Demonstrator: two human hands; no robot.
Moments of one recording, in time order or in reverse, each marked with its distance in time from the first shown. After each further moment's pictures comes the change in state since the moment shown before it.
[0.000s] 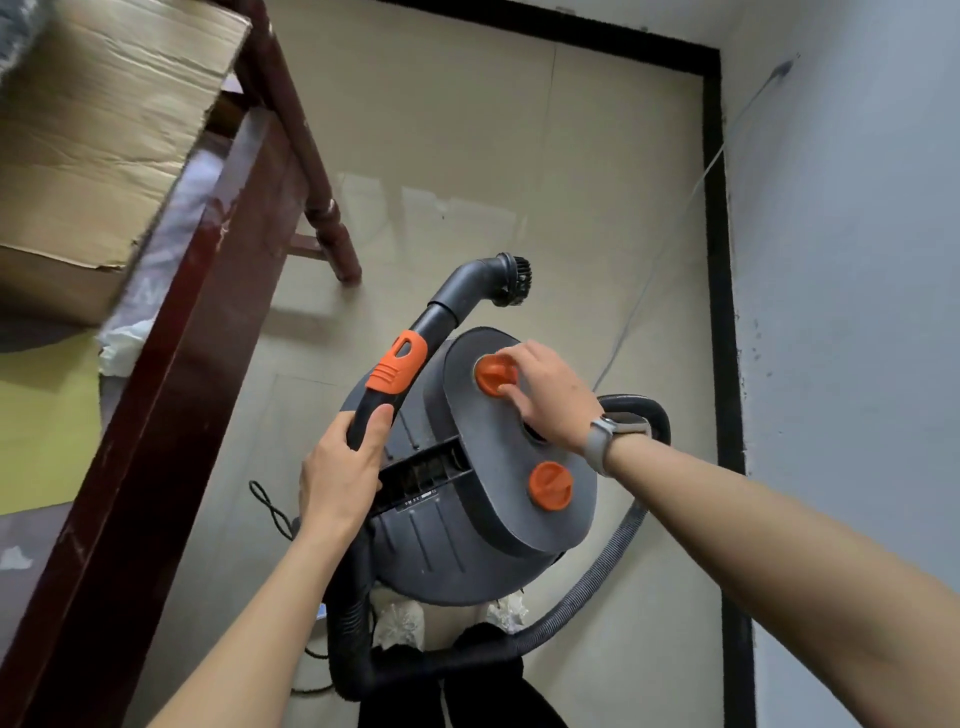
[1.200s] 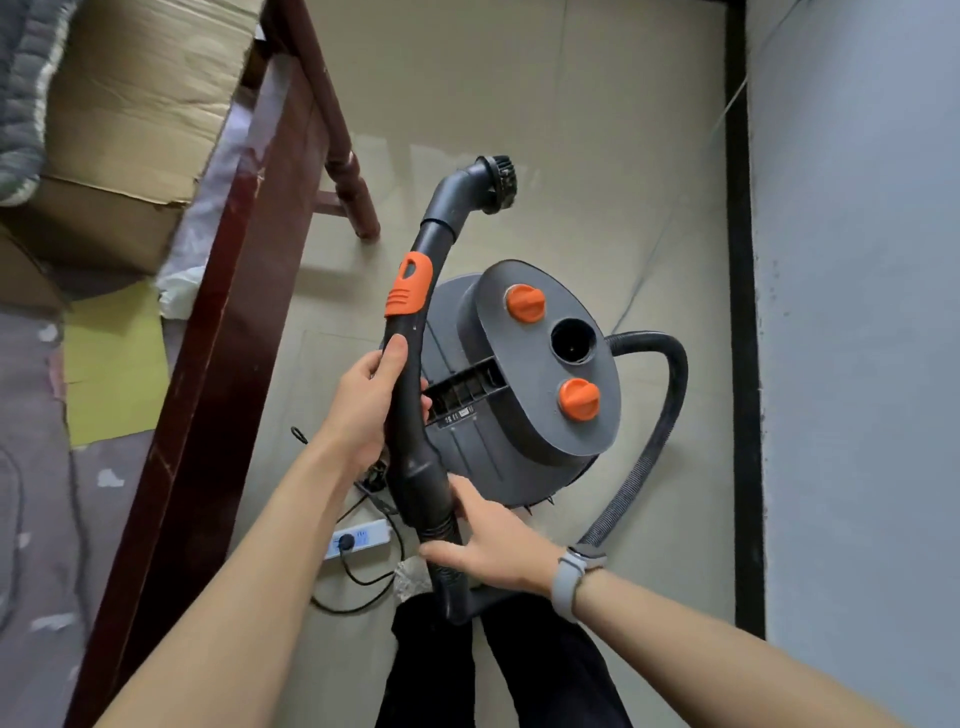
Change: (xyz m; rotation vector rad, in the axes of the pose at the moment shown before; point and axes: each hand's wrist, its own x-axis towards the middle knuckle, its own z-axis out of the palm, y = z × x) left_hand -0.017 0.013 -0.042 -0.686 -0.328 -0.287; right_hand -0.148 -0.124 0.105 0.545 -0.491 0.174
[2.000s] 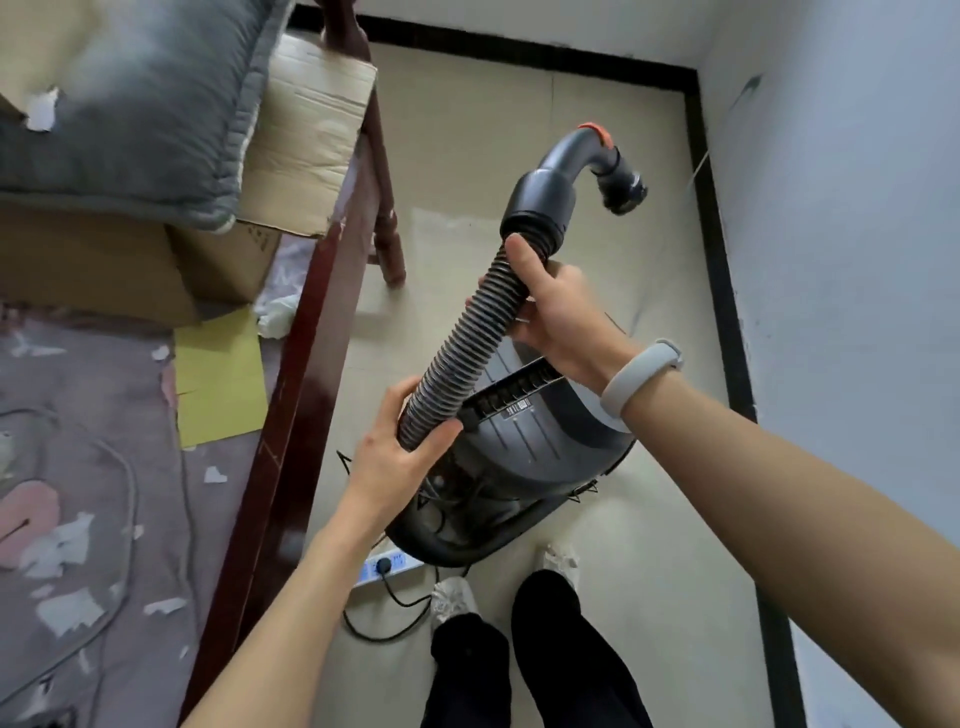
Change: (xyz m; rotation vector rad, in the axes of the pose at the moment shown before) left_hand -0.113 0.014 -0.093 0.482 -0.080 0.474; right_hand 0.000 -0.193 -0.086 0.915 0.532 -0.212
